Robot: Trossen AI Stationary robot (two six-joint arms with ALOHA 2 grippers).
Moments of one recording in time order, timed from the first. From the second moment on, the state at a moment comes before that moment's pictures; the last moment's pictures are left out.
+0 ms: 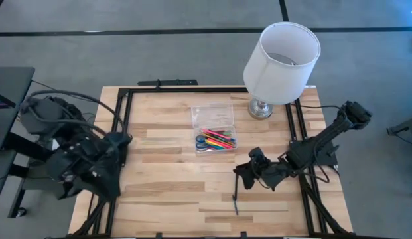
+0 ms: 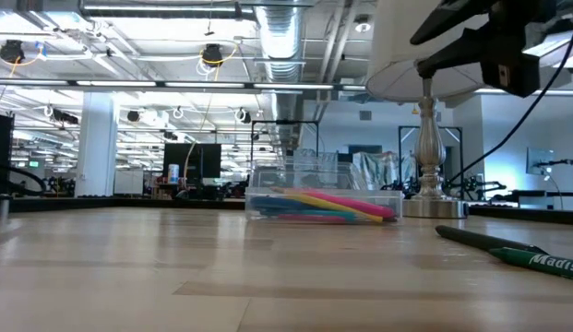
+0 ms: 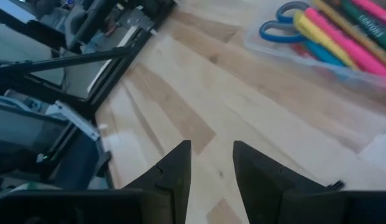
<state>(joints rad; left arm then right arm) -0.66 1.43 2.23 -0.84 0.17 0.44 0.60 1.30 0.76 -0.16 0.59 1.22</state>
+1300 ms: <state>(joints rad) -0.33 0.72 0.58 -0.02 -0.38 -0.18 0.55 1.34 0.77 -0.23 0.48 1.50</state>
